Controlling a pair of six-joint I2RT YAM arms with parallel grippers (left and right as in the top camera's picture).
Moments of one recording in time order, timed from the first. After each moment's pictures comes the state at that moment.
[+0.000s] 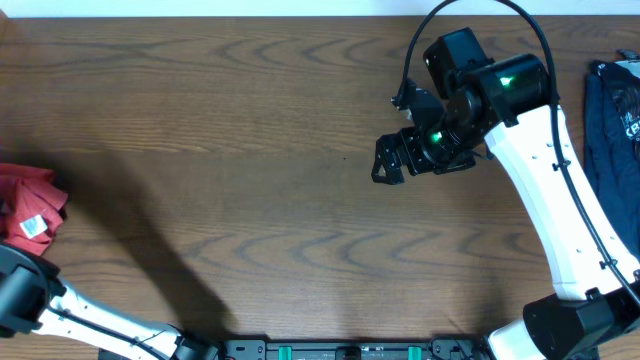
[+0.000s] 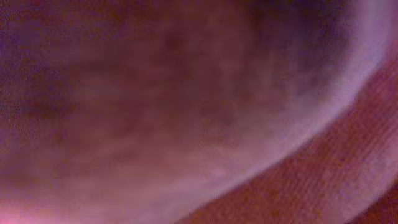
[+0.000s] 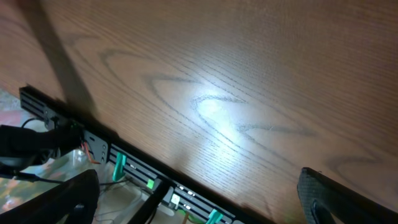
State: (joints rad) left arm 1.07 2.25 1.97 -1.22 0.22 -0.31; right arm 0.37 1.70 1.83 -1.56 -0.37 0.10
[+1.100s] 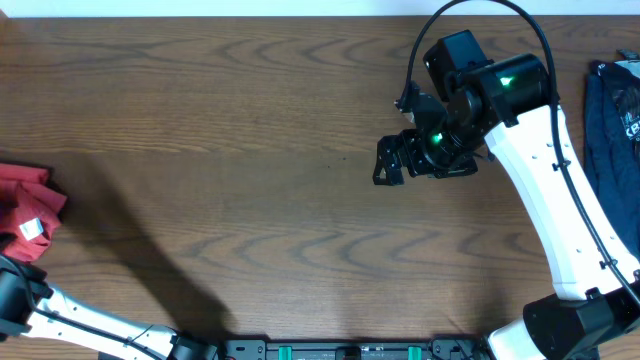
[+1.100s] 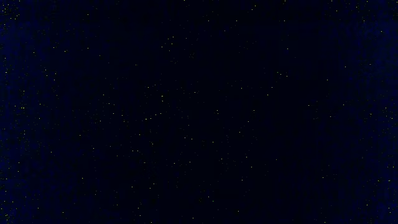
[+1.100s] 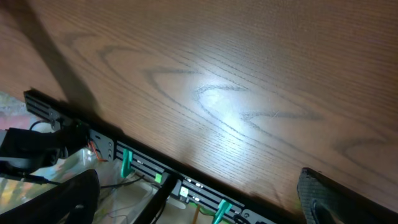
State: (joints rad) left arm 1.14 2.36 1.98 -1.12 0.49 -0.31; right arm 0.37 1.70 1.83 -1.60 -0.37 0.16
